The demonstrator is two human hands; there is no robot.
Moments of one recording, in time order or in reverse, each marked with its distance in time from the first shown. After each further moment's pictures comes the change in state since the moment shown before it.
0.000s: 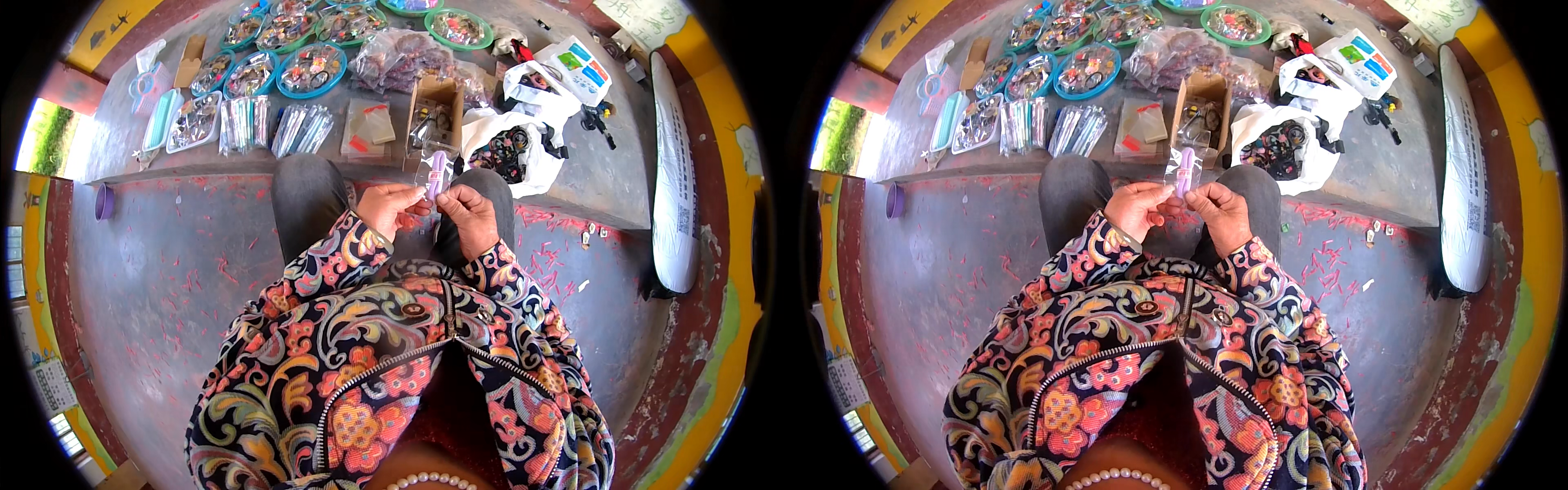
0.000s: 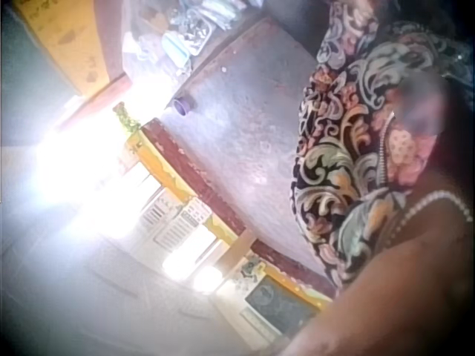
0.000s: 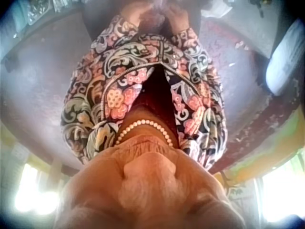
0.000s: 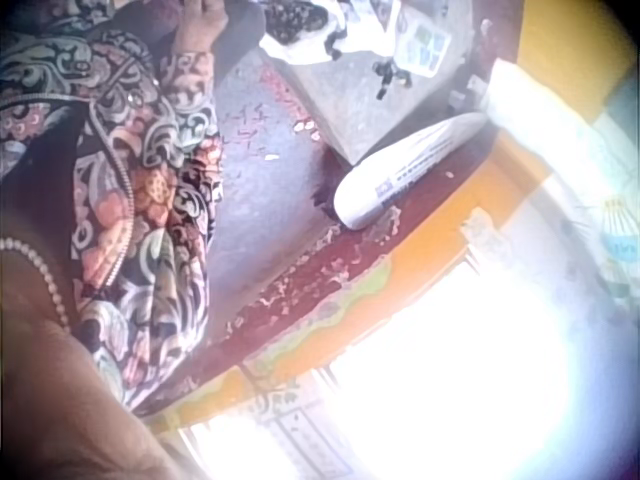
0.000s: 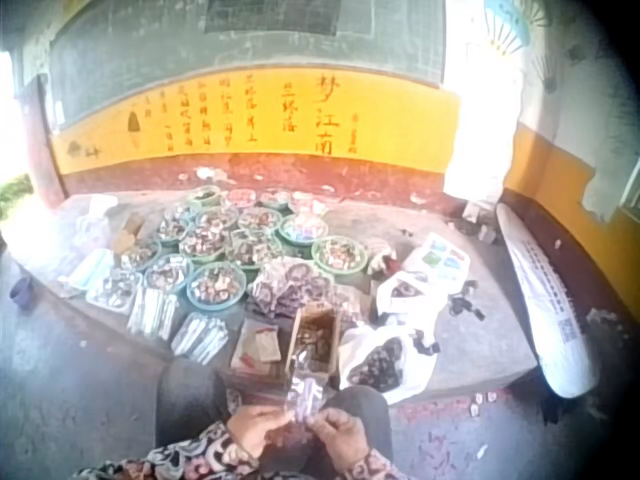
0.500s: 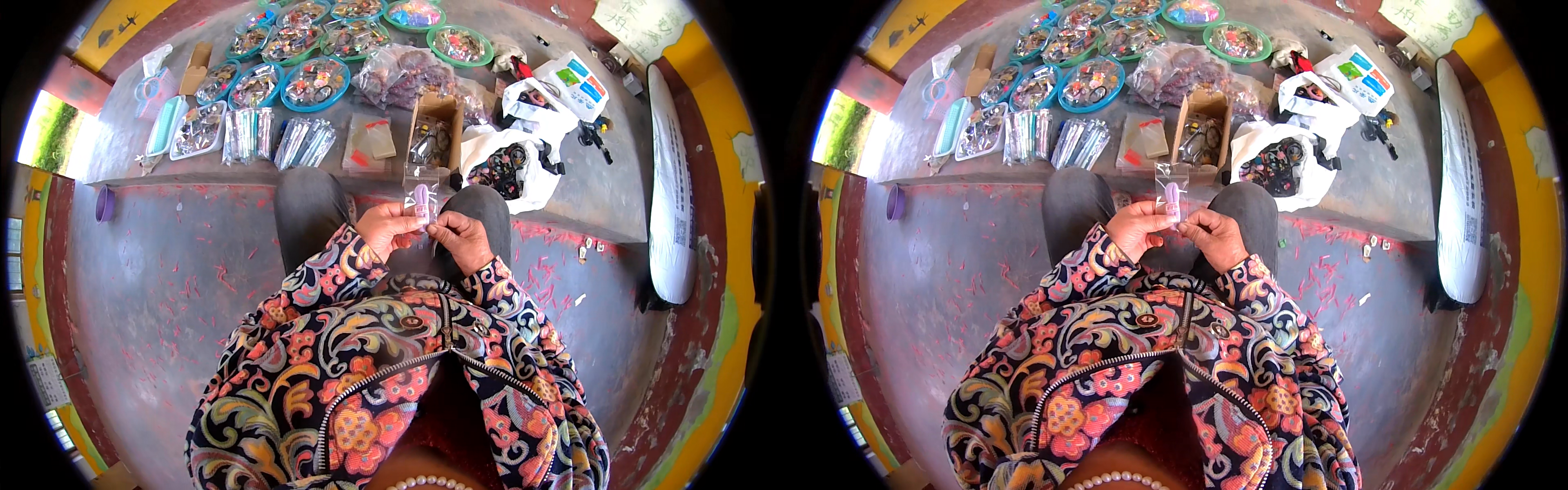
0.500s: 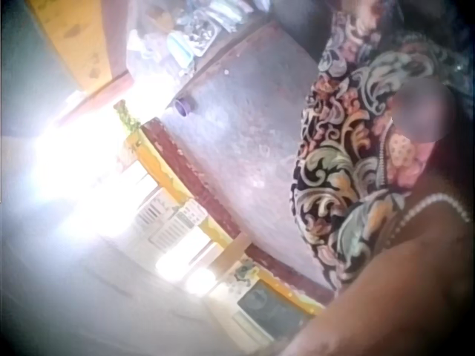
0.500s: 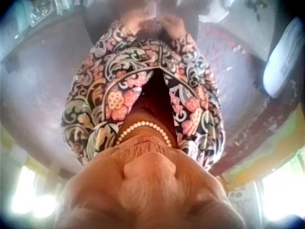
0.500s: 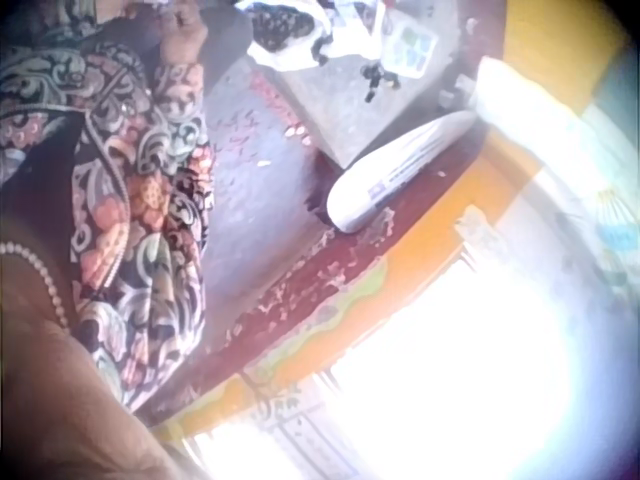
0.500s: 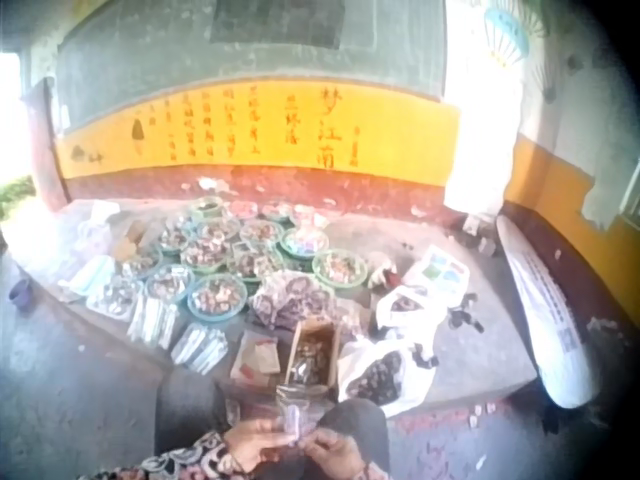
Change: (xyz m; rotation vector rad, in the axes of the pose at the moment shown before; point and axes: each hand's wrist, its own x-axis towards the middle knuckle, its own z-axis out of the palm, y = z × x) left_hand -0.003 -0.004 -0.009 0.001 -0.105 -0.048; right_hand -0.004 0.007 -0.008 -0.212 -0.182 0.078
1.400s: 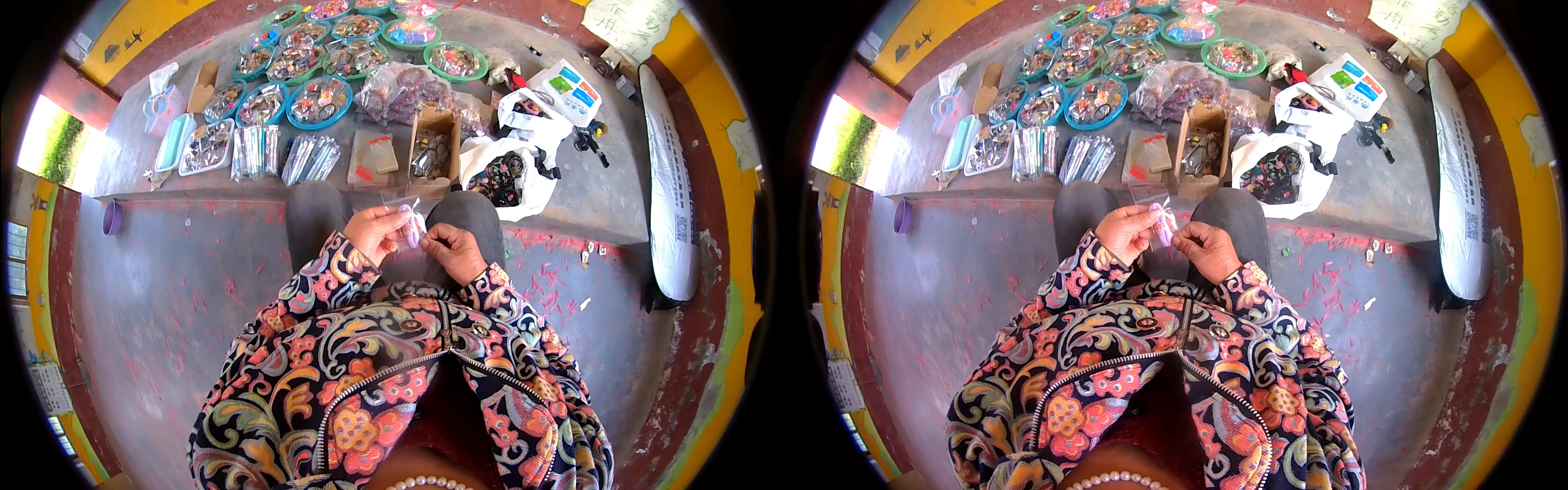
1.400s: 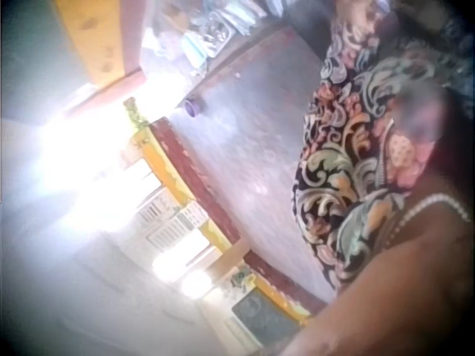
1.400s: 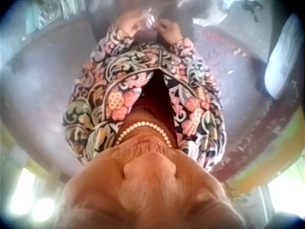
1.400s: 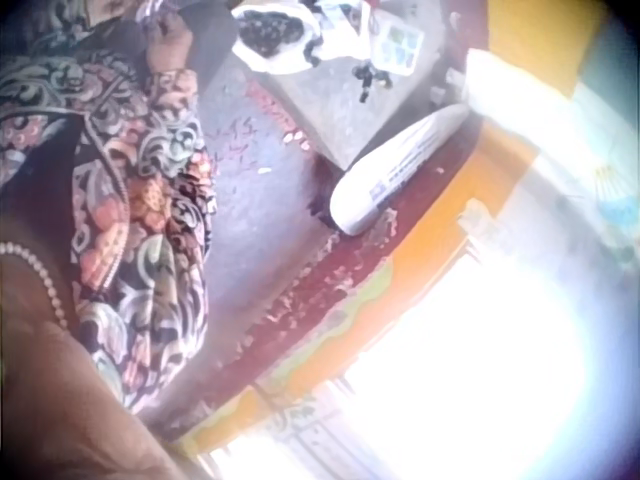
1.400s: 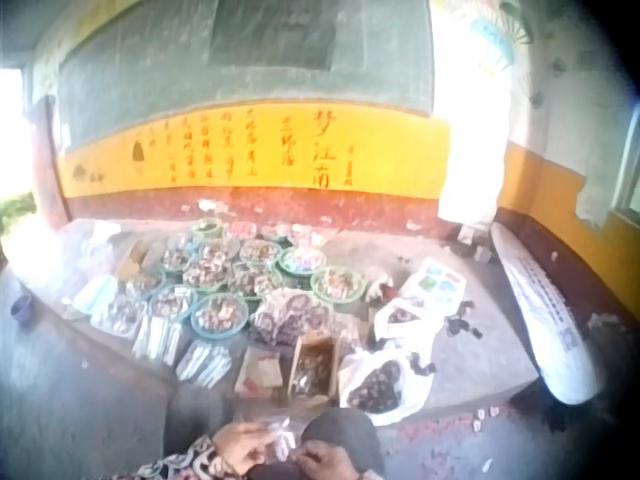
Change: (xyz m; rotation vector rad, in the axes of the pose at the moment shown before) left_hand -0.017 0.019 0.006 -0.065 0.052 0.082; right_hand -0.007 -0.019 0.011 -0.260 -0.023 0.005
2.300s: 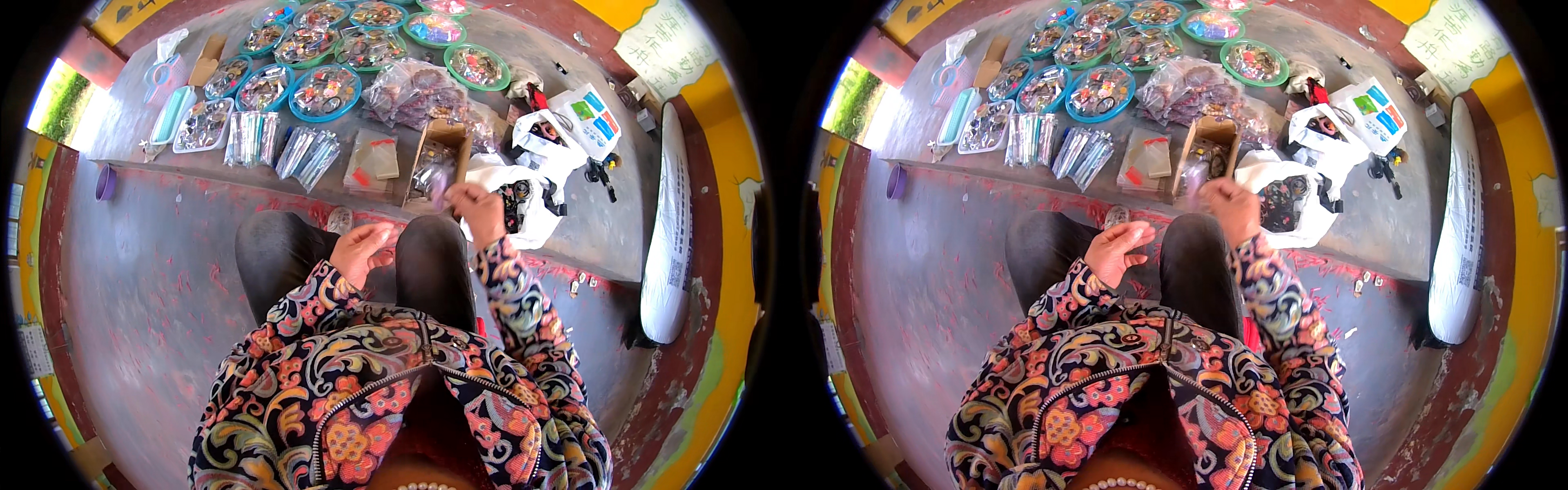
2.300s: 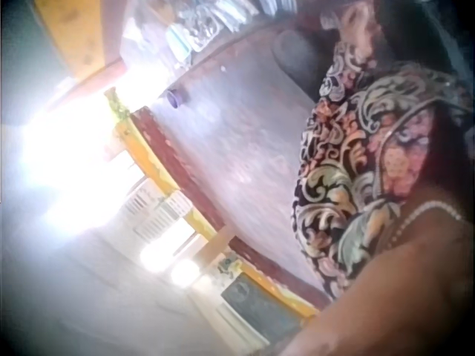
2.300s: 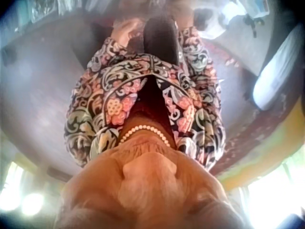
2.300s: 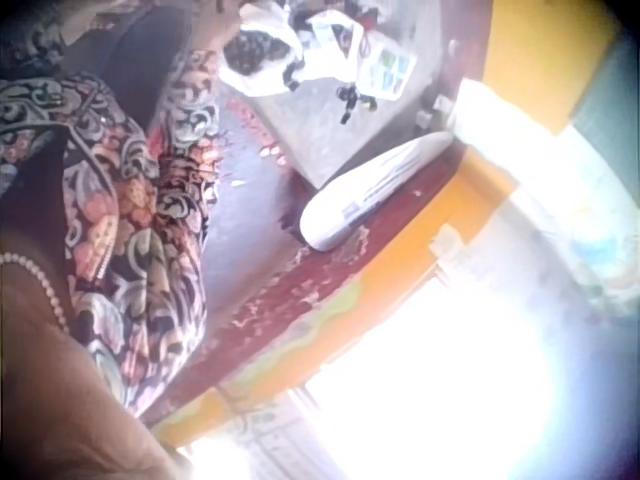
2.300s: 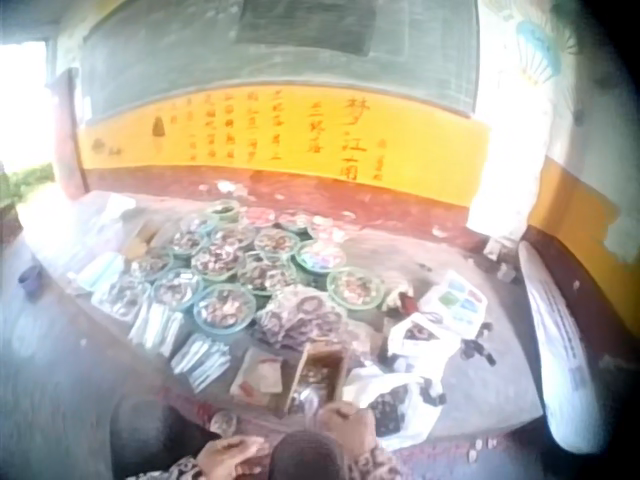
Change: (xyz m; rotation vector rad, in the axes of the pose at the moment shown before) left_hand 0.011 -0.011 -0.017 -0.078 0.244 0.136; right_hand 0.104 -0.004 -0.058 0.064 0.266 0.073
